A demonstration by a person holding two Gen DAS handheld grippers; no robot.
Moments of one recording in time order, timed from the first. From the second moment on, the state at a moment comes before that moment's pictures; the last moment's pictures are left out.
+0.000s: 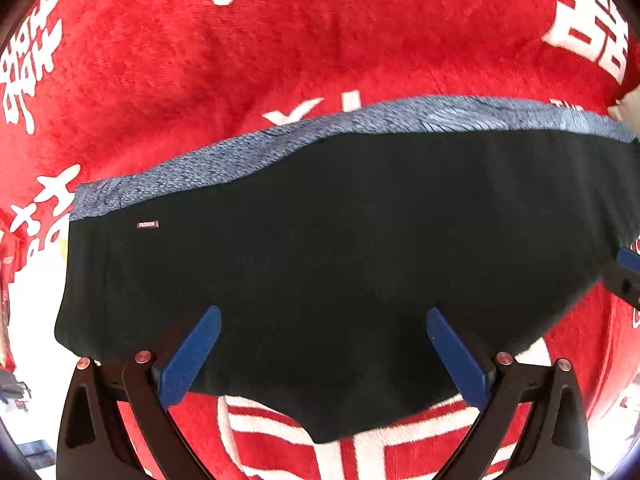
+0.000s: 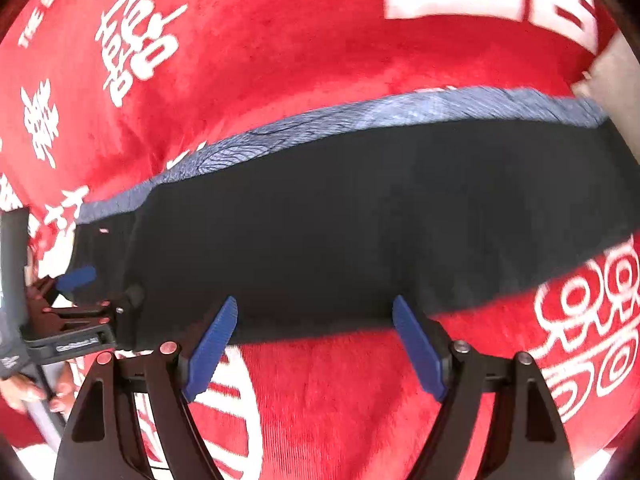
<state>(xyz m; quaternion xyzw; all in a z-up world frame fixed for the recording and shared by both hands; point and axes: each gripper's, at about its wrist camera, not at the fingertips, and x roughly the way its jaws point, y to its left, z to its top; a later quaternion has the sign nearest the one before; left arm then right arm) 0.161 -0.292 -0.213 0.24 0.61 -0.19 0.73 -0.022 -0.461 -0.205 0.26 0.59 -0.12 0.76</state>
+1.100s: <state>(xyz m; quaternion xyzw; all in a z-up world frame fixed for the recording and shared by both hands) 0.080 -0.509 -0.209 0.19 0.61 -0.26 0.72 -0.174 -0.651 -0.209 0.56 0.38 -0.23 0.70</state>
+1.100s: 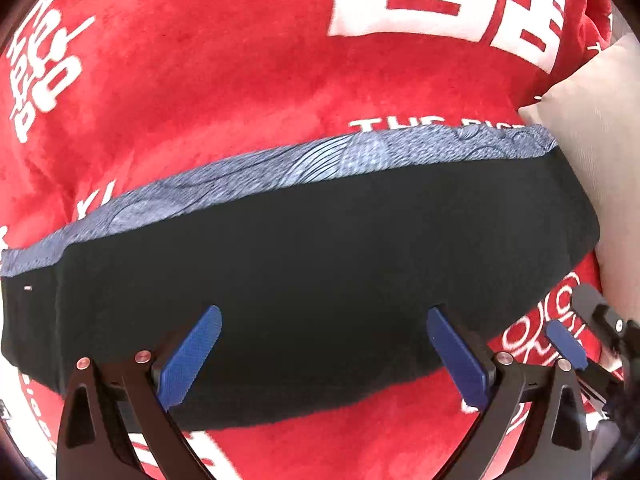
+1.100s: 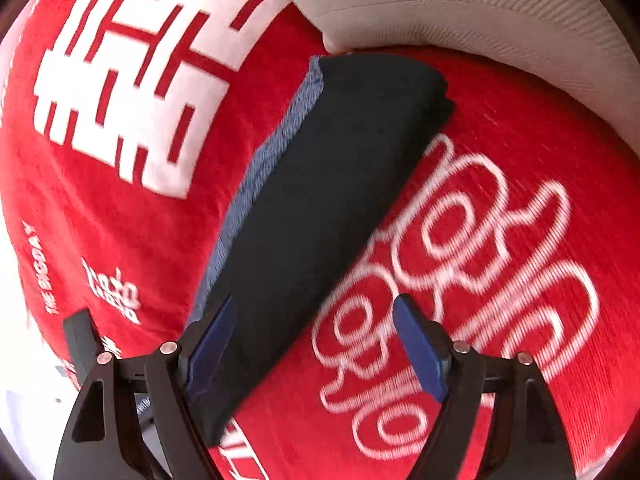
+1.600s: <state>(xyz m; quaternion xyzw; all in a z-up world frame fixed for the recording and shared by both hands) 0.077 -0.529 -0.239 0.19 0.59 -0.25 0.74 -0.153 -0.696 -0.229 0.58 0.29 -0.21 0.73</state>
